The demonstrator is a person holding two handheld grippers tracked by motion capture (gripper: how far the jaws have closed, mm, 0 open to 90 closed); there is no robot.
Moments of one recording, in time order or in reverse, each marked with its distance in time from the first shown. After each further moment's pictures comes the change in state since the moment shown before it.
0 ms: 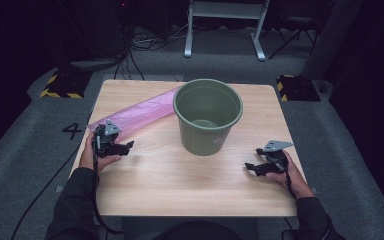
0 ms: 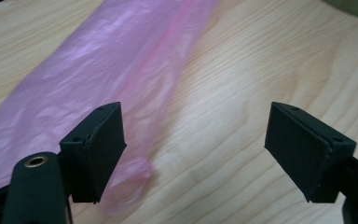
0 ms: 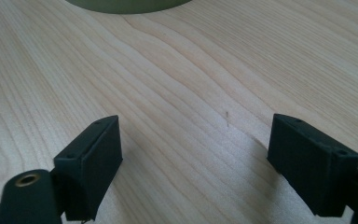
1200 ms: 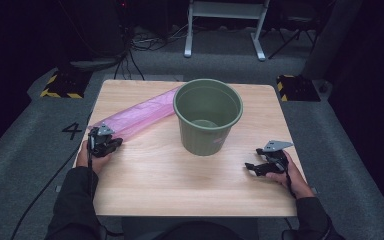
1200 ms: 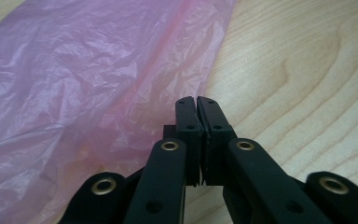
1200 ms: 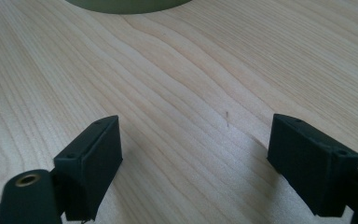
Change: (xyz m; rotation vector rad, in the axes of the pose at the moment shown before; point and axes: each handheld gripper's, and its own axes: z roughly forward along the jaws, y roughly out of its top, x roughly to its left) left arm 0.021 -0.025 0.019 0.055 -0.087 -0.039; right arm 0.000 0.000 0.000 0.000 0.000 0.000
